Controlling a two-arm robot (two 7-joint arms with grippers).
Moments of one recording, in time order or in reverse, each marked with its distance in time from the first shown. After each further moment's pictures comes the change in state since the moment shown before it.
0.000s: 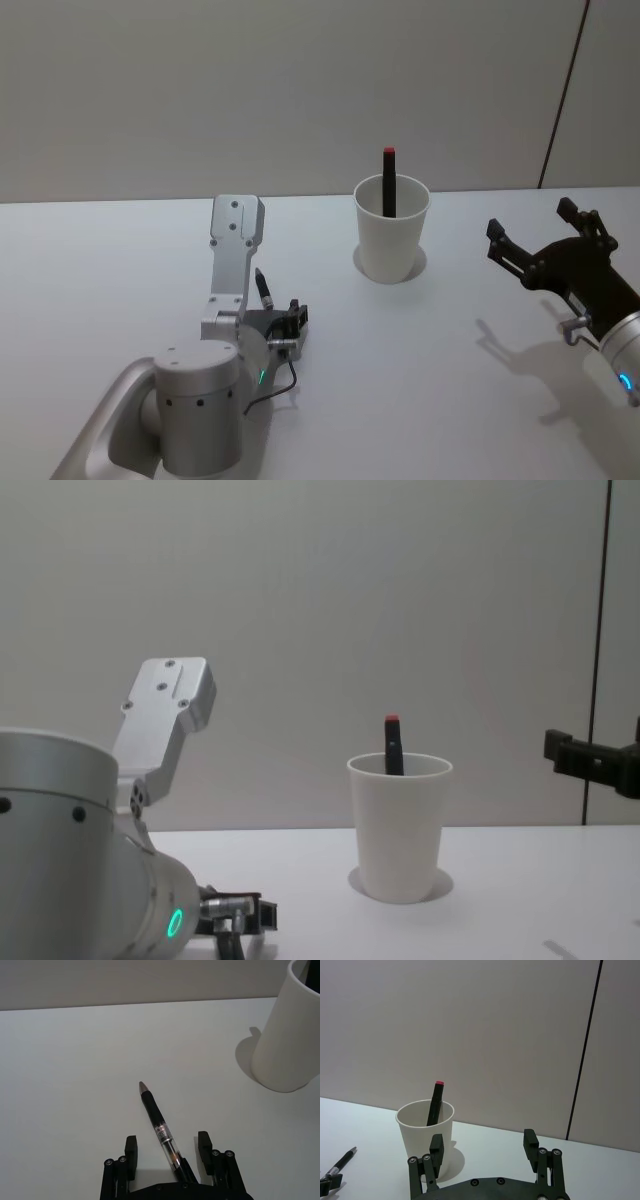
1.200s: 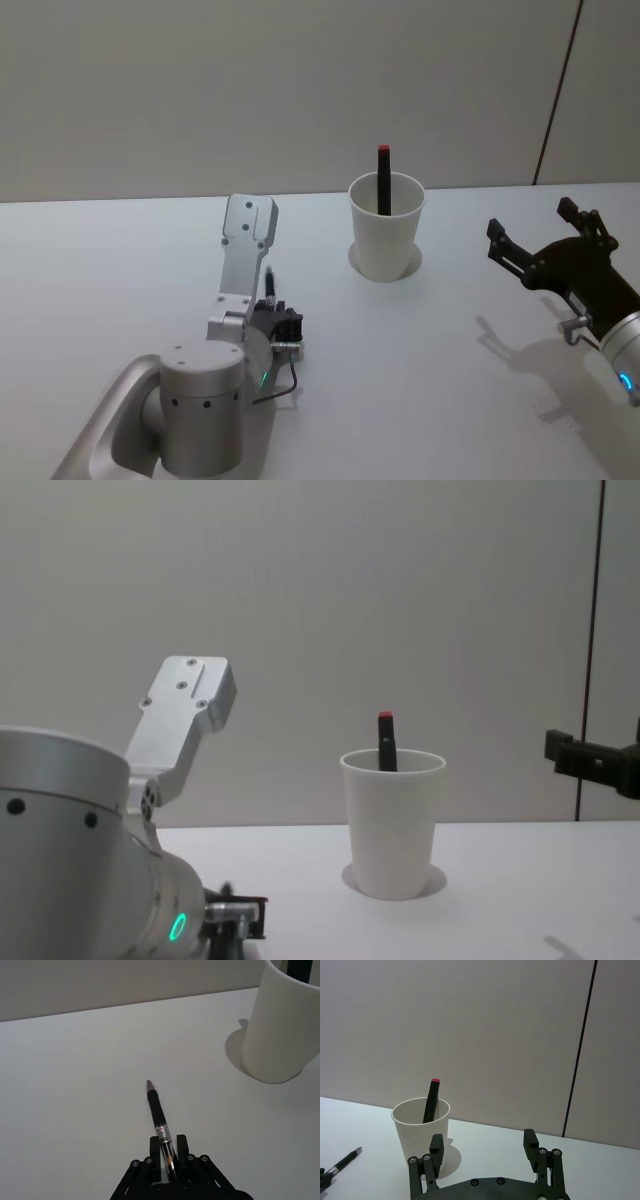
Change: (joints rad) left arm 0.001 -0.004 0.001 -0.007 0.092 0.030 -0.058; right arm 0.000 0.000 0.000 0.000 0.000 0.000 0.000
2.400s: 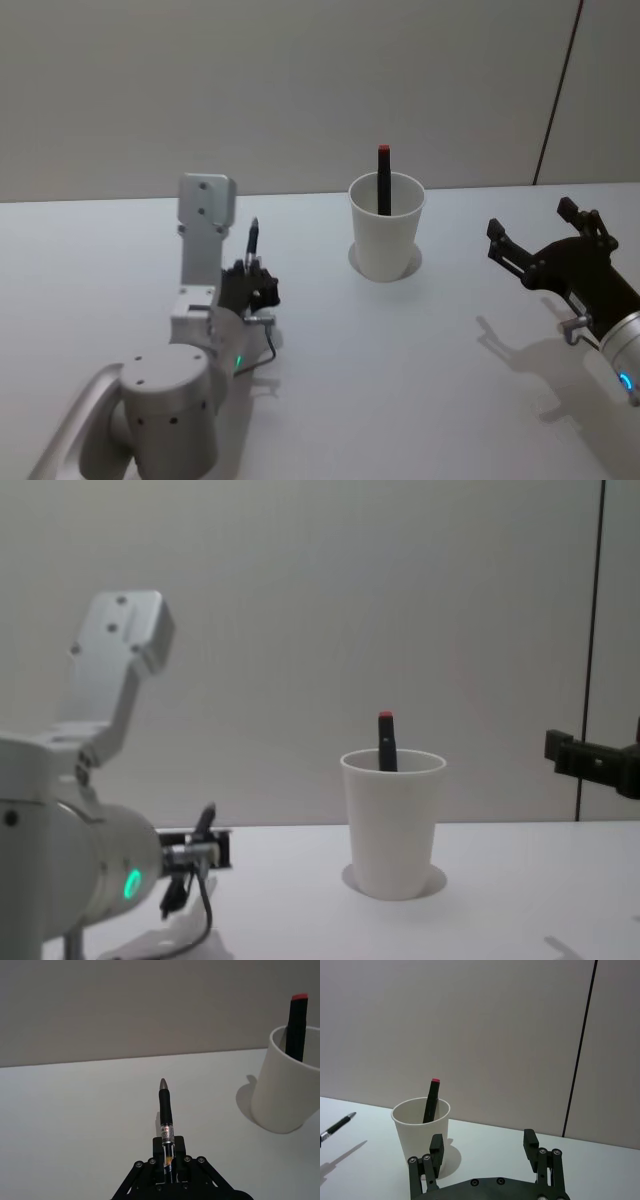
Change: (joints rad) left arm 0.044 0.018 -0.048 -0.052 0.040 -0.191 -0.042; right arm 0.000 0.000 0.000 0.000 0.000 0.000 0.000
